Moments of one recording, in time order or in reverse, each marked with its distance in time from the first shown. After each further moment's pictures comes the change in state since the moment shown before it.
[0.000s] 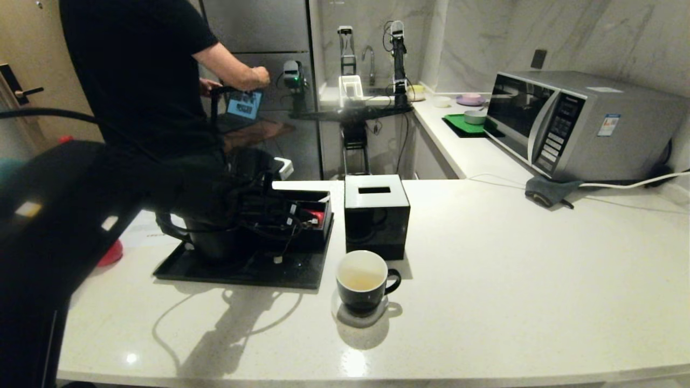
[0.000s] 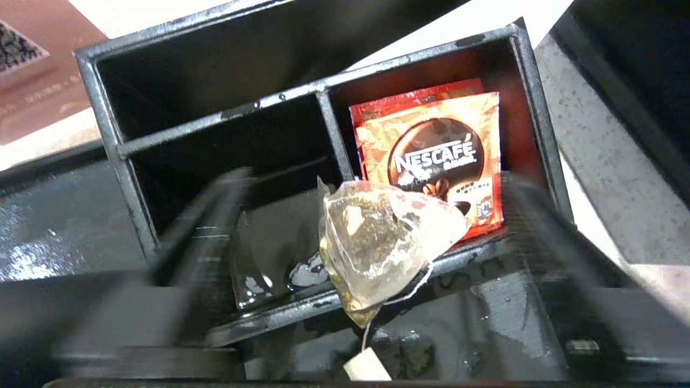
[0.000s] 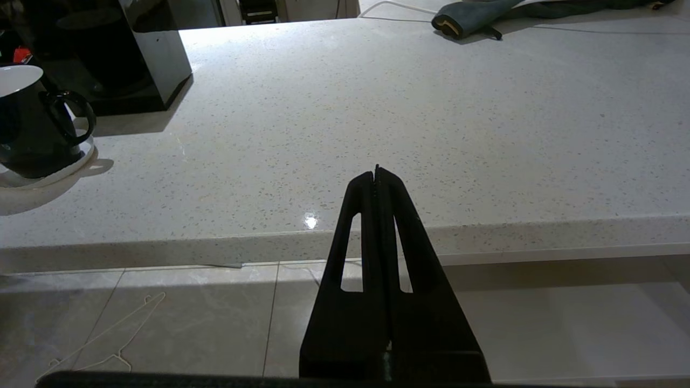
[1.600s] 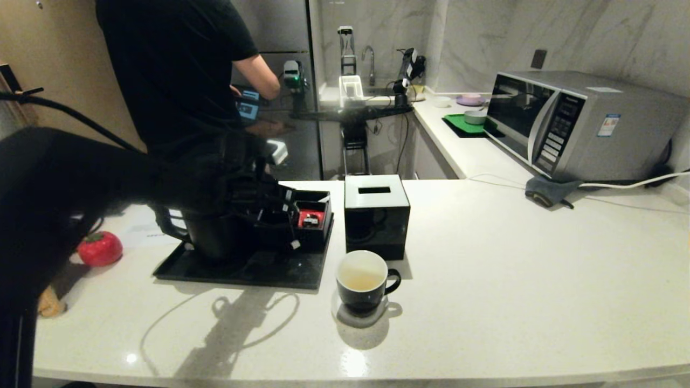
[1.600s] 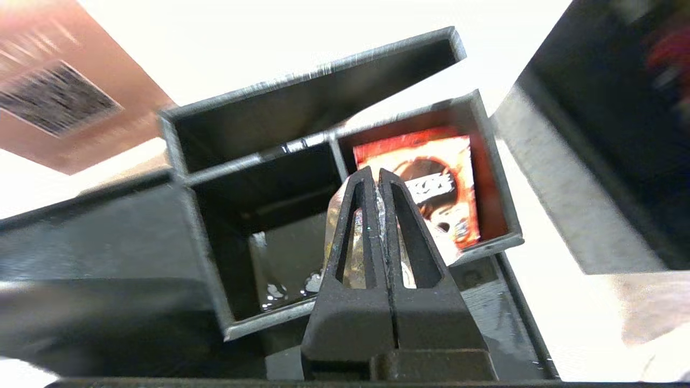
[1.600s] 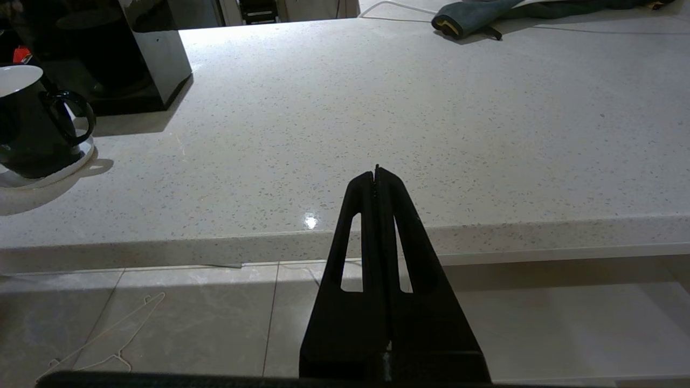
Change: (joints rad) left arm 0.001 -0.086 0.004 0.000 0.003 0.000; right arm 0.000 0.000 0.000 0.000 0.000 0.000
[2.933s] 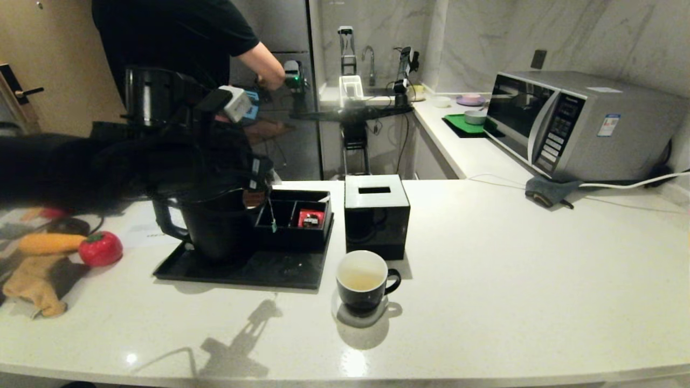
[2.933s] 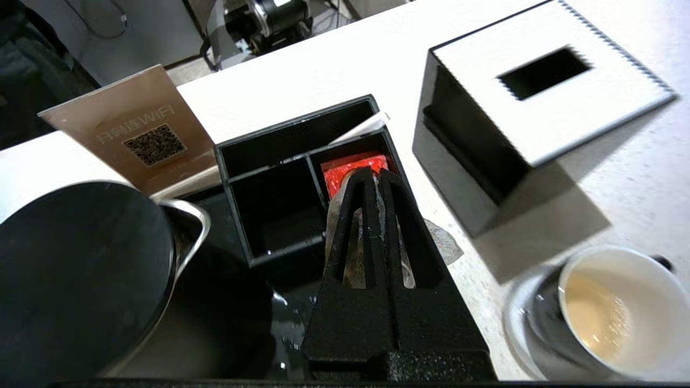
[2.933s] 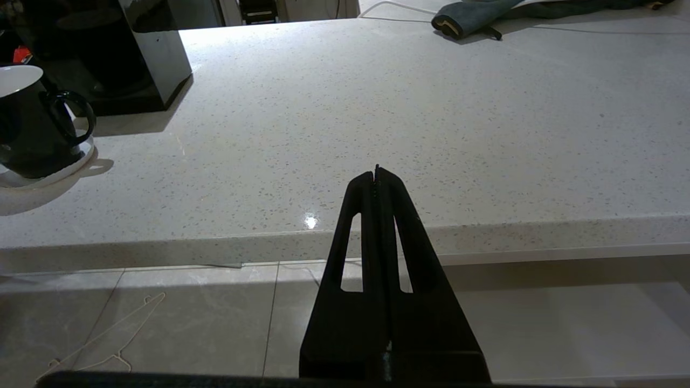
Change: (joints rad) left arm -0.048 -0.417 0.242 -0.001 0.002 -0.001; right arm 0.000 0.000 0.000 0.000 0.000 0.000
